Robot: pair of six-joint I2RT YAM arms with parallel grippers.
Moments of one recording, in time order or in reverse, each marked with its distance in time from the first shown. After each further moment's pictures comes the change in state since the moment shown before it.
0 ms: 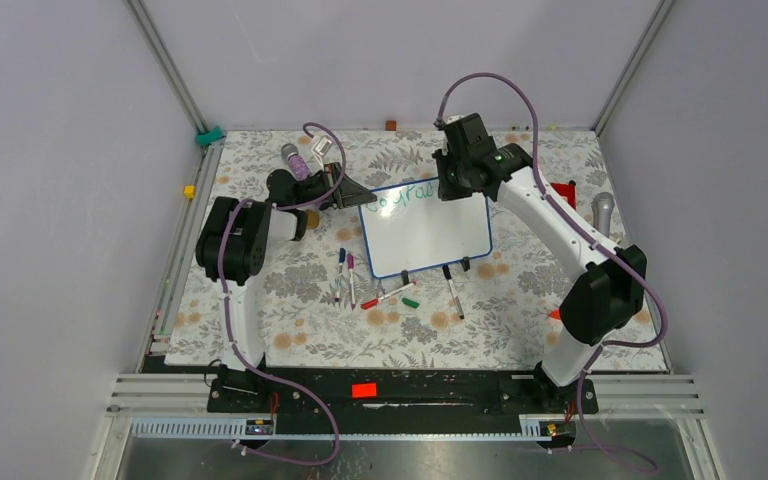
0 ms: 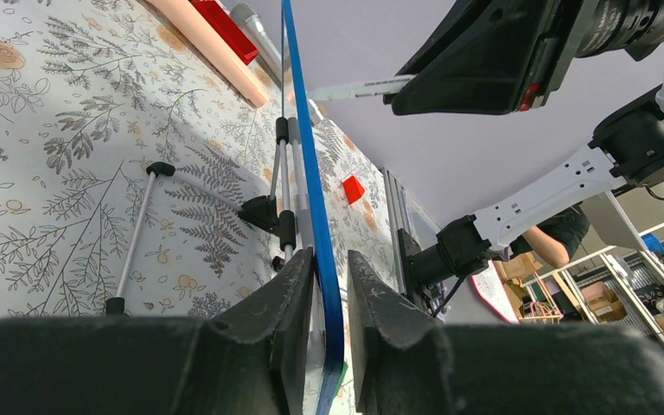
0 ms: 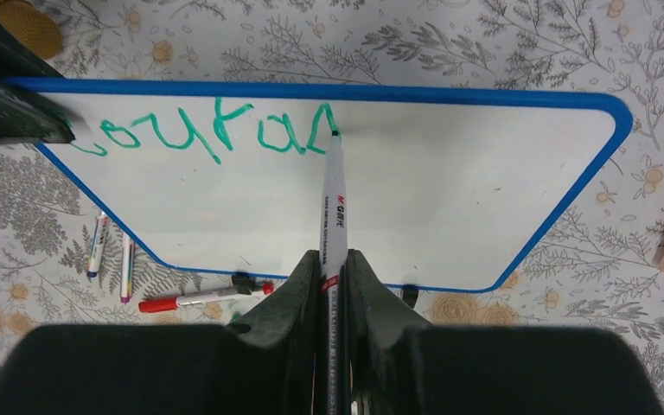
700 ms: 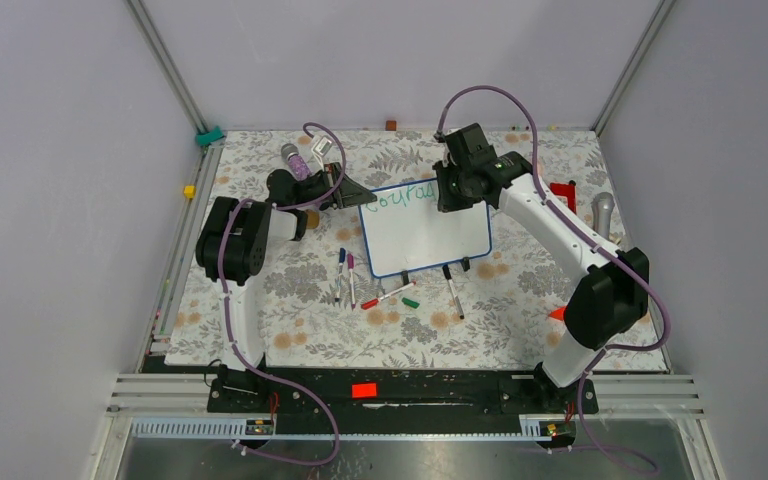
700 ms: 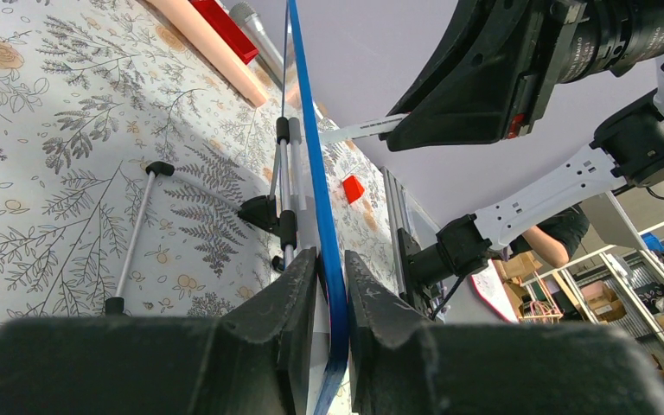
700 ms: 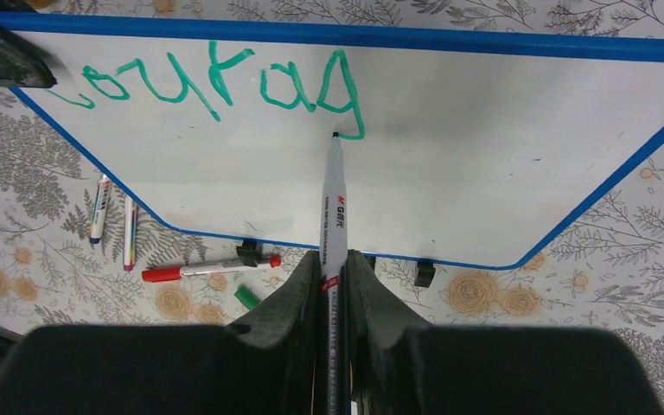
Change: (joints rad) left arm 0.000 0.000 0.000 0.000 0.000 0.000; right arm 0.000 -0.039 -0.105 0.001 -0.053 0.007
